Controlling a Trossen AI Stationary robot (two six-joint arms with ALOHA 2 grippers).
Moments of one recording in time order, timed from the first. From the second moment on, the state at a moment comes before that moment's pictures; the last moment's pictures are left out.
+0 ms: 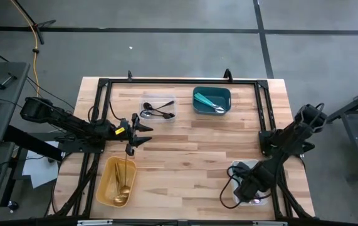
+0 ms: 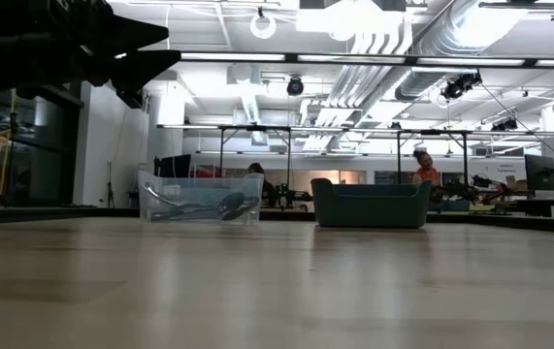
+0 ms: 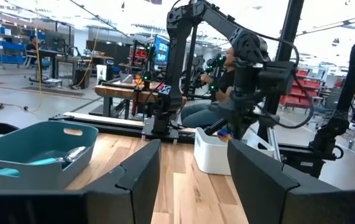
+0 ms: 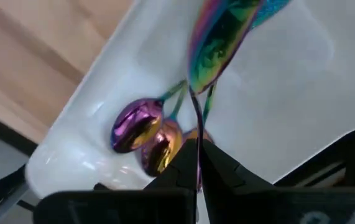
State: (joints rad) left arm -0.15 1.11 0.07 1.20 -0.13 -0.13; right arm 0.84 1.55 1.07 -1.02 -0.14 1.63
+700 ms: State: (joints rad) left arm -0.15 1.11 0.07 1.19 -0.13 -0.16; right arm 0.68 1.54 1.01 -0.95 -0.35 1.43
